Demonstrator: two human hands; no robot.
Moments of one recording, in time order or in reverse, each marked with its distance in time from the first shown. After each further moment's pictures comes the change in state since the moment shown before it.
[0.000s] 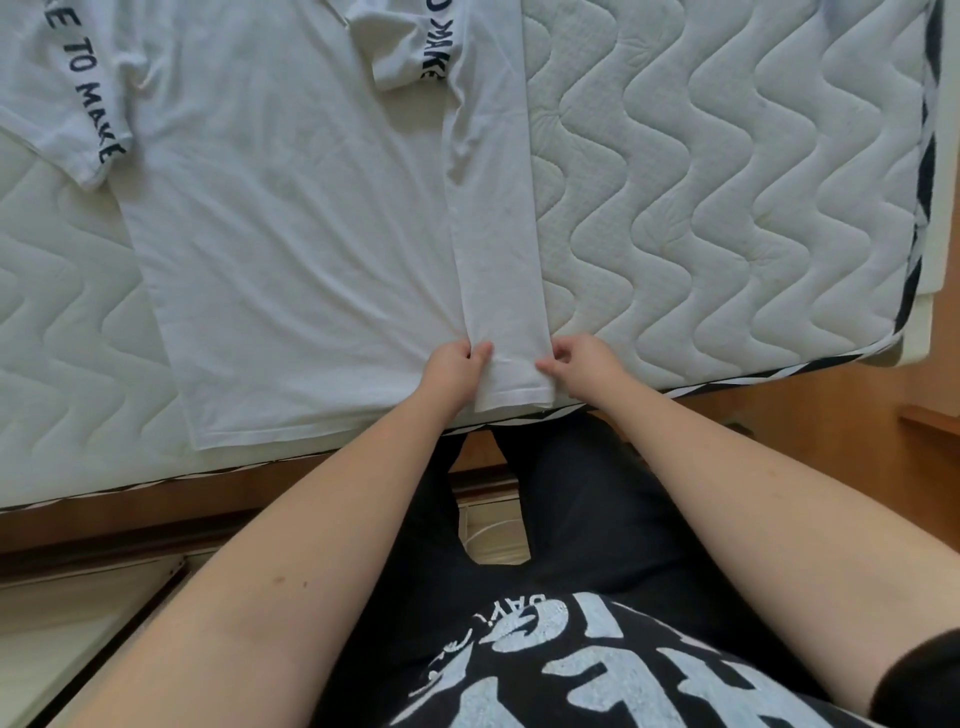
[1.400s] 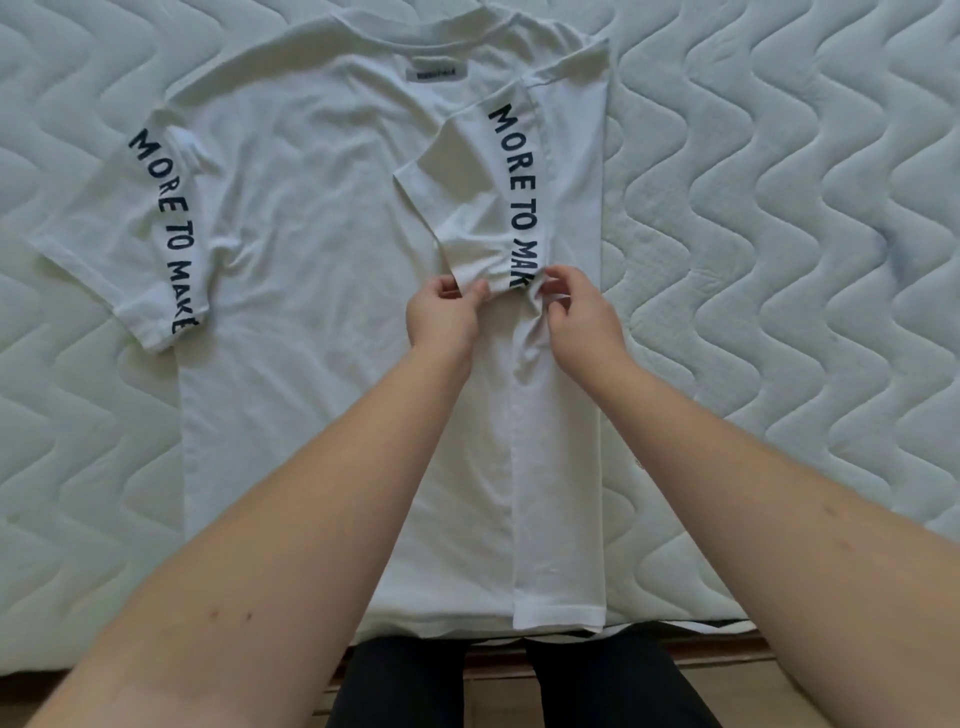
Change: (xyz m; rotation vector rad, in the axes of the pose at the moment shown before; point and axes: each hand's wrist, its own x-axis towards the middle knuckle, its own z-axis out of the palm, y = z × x) left_hand 0.116 0.161 -0.161 -0.746 0.460 0.154; right_hand 0.119 -0.215 -0.116 0.258 0.424 -0.349
